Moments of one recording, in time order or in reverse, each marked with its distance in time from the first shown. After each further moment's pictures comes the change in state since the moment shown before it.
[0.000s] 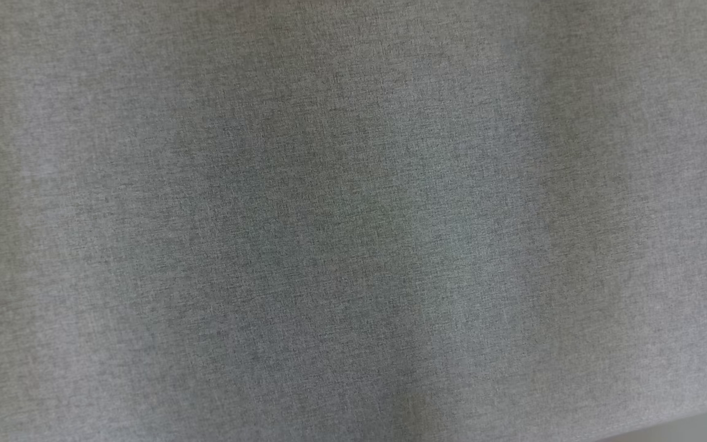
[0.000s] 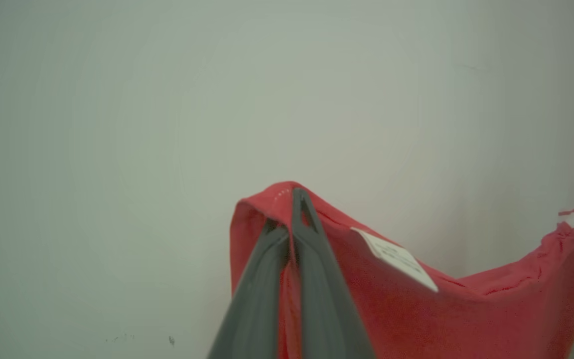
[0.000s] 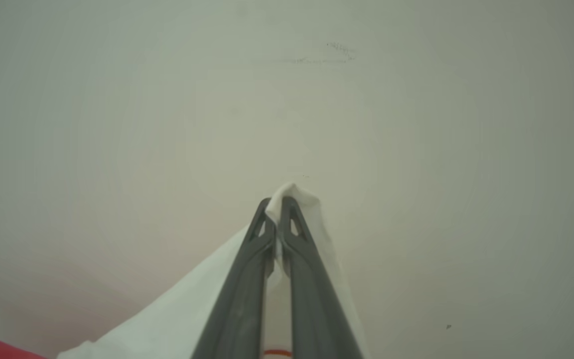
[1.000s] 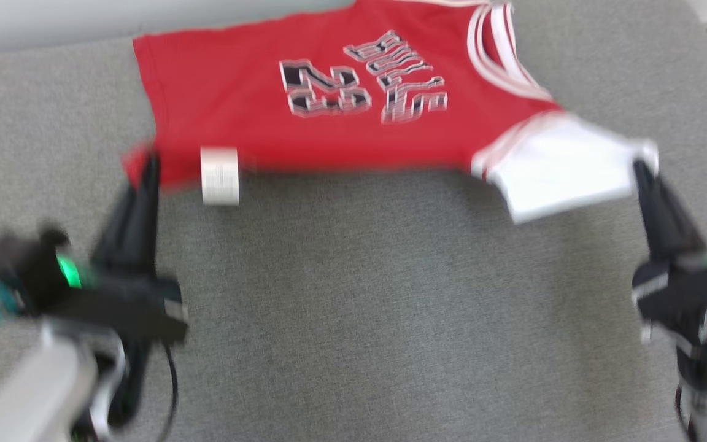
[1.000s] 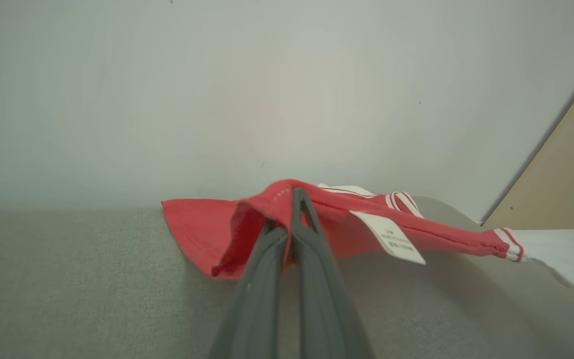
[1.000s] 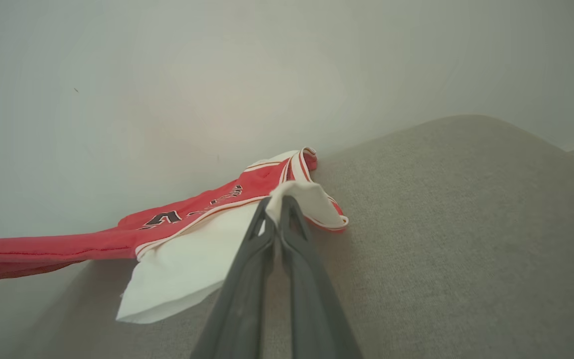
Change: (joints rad) left arm 1.521 0.228 0.212 -0.955 -0.047 0.321 -0.109; right arm 1.785 -0.141 -0.221 -1.091 0.335 0.000 0.090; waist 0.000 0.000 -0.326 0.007
